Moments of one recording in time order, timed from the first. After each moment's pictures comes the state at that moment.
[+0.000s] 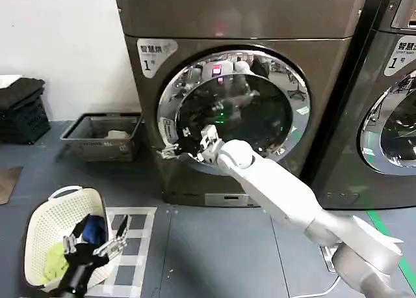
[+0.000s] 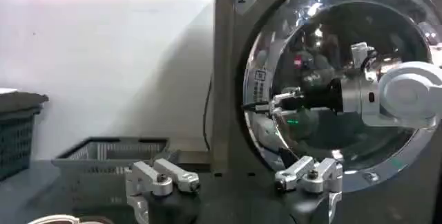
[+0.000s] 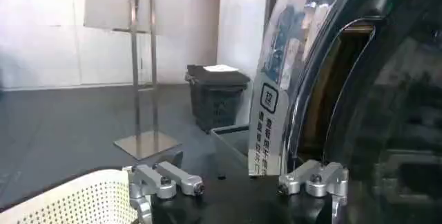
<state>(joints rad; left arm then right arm) 1.82 -1.44 -0.78 -2.47 -0.30 0.20 0.12 -0.06 1.29 -0.48 1.18 0.77 -0.20 -0.39</state>
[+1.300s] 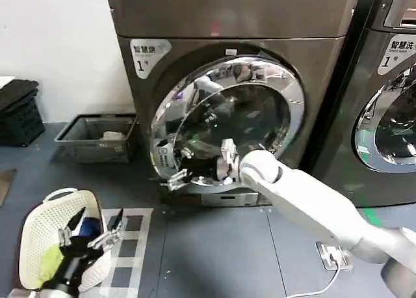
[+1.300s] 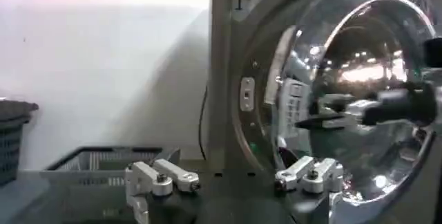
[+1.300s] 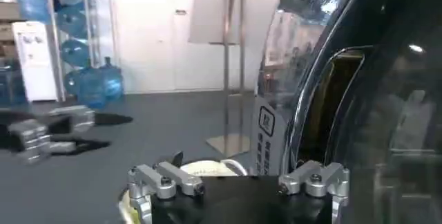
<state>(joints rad) 1.74 -1.40 -0.84 -2.43 -0.36 0.22 0.15 -0.12 0.97 -0.53 1.62 0.94 -0.17 -0.59</state>
